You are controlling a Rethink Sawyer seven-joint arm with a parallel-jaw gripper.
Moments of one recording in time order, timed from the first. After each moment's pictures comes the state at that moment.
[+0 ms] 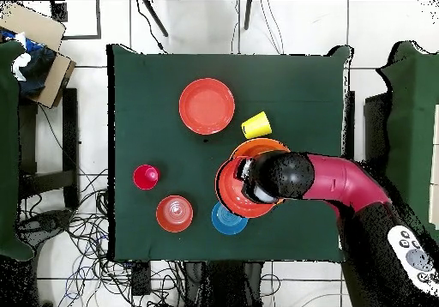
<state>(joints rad) -0.79 -0.83 0.50 1.88 -0.32 0.79 1.99</state>
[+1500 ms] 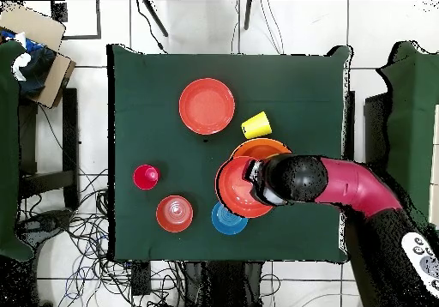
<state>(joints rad) -0.84 -0.83 0.52 1.89 -0.32 0.79 1.99</state>
